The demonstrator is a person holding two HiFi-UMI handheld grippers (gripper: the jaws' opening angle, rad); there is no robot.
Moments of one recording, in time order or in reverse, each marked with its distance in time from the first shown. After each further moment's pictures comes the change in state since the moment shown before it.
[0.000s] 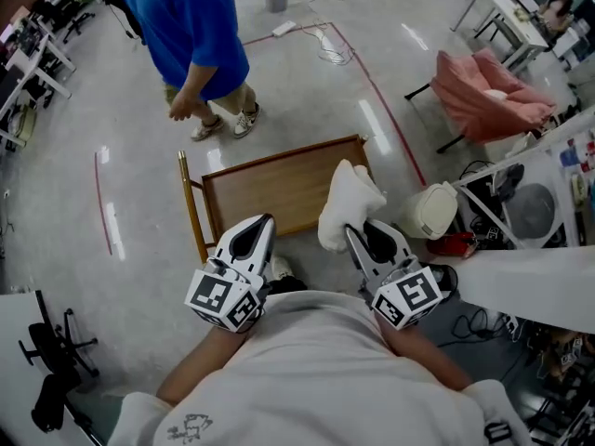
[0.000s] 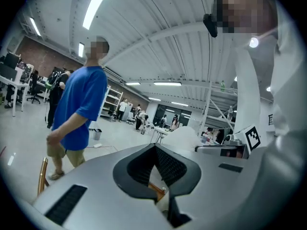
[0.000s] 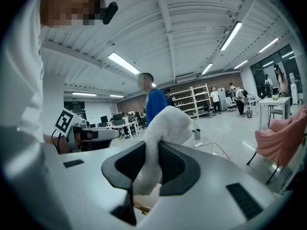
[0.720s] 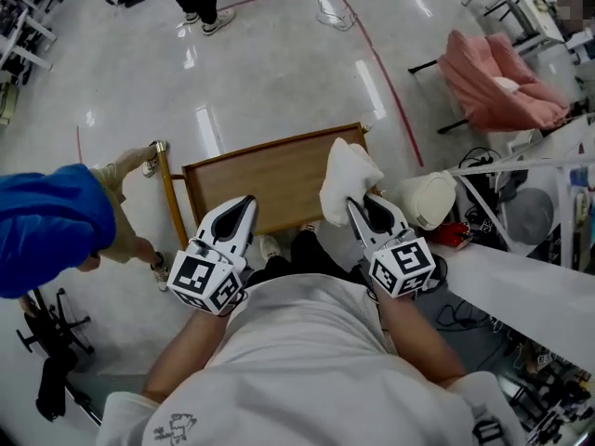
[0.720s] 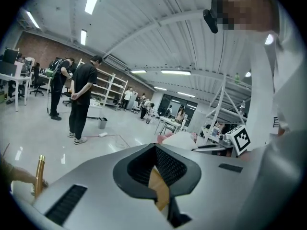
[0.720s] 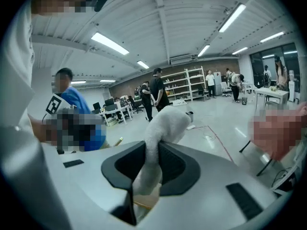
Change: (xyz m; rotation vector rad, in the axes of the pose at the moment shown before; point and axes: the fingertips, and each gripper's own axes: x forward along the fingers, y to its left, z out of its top) left arm 0.077 0.090 -0.029 -0.040 0.143 0.047; right arm 0.094 -0.109 -0.061 0.037 0.235 -0.070
